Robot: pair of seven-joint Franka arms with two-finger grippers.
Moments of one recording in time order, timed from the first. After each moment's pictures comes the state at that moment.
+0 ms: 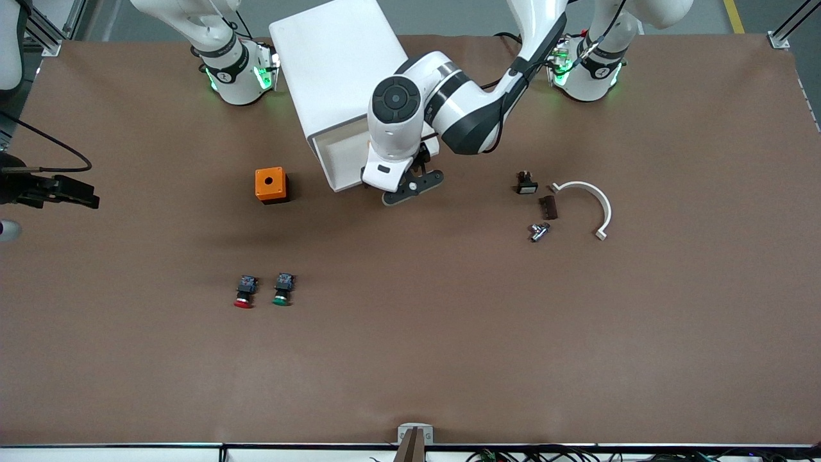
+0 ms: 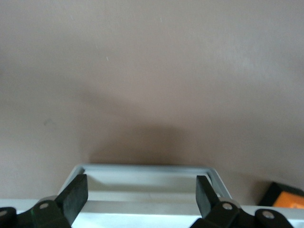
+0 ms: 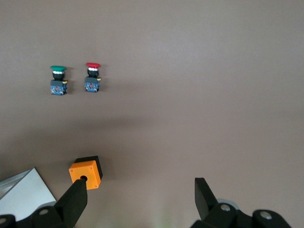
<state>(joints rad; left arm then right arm) -0.90 0.59 0.02 -1.37 -0.22 1.90 -1.24 0.02 0.19 -0.10 -1.40 -0.02 1.48 -0.07</state>
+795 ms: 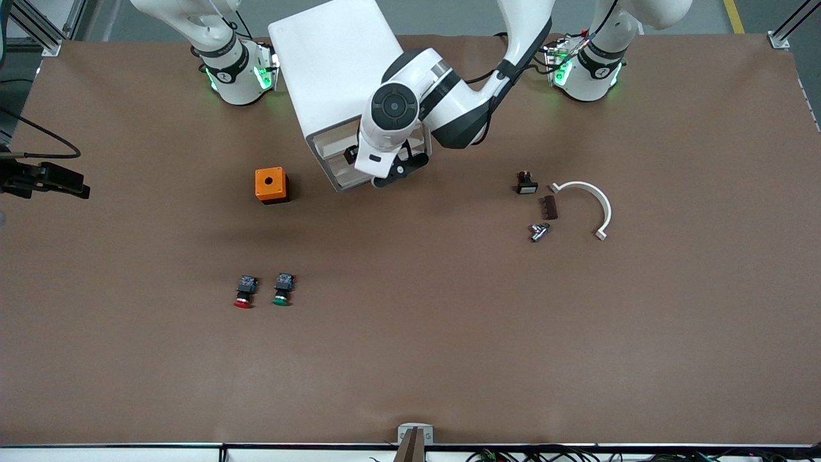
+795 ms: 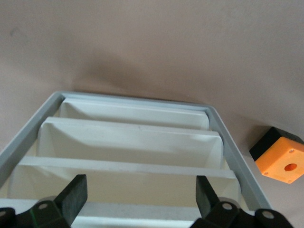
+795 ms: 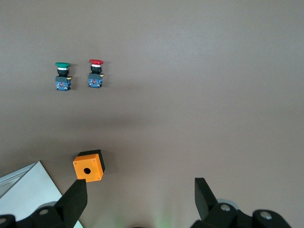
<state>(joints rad) -0.94 0.59 0.02 -1.42 -0.49 1.90 -1.27 0.02 0.19 -0.10 -1.35 -0.02 1.40 -0.07</state>
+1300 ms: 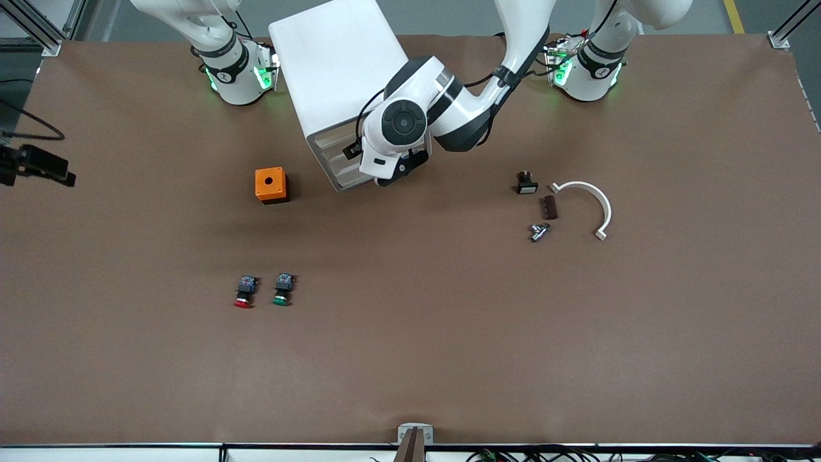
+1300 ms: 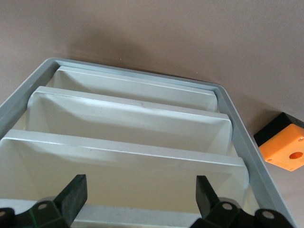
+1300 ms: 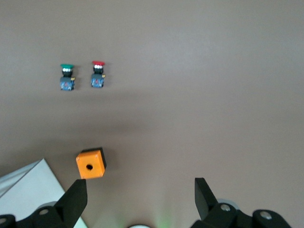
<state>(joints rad) -0.94 0.59 0.02 -1.45 -0.61 1.90 -1.27 0.02 0.12 -0.10 -1.33 -0.02 1.34 -0.07</state>
